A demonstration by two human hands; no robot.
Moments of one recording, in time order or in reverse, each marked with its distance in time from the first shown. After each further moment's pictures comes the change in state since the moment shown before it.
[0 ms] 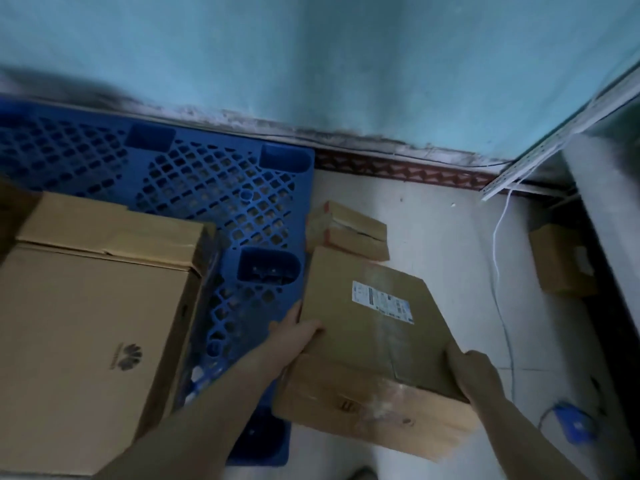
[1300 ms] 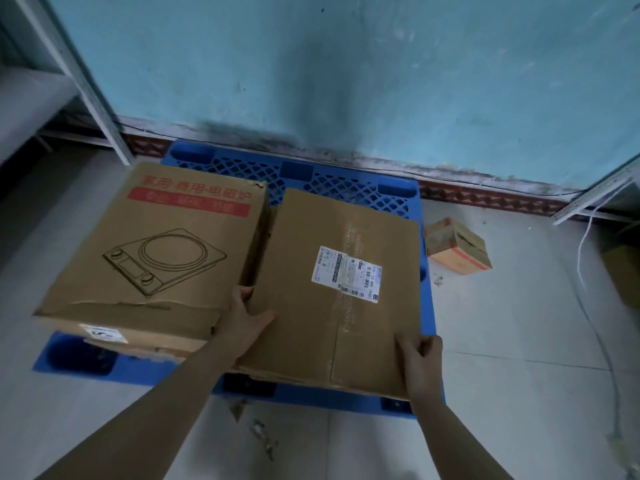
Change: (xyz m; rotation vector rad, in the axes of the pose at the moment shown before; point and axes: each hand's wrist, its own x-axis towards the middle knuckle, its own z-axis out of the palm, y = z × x) left_hand -0.217 -0.185 -0.496 -0.047 0.309 0.372; right_hand -0.475 -0.256 0.229 0.909 -0.019 -0.194
